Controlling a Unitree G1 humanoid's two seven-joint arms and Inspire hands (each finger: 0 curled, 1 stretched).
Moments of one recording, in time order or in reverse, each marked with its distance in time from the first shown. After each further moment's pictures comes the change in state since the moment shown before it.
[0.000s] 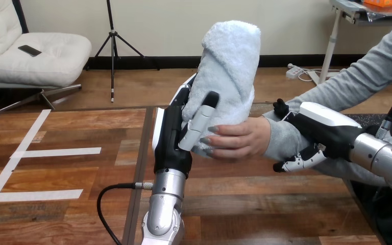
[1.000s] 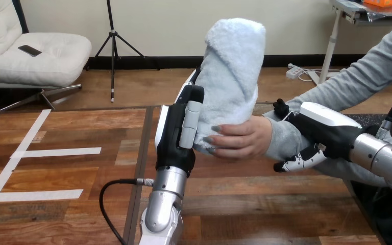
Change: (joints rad) left arm 0.011 0.004 0.008 -0.075 -0.053 0.053 -0.136; right arm 0.000 0.000 0.001 0.000 0.000 0.009 0.000
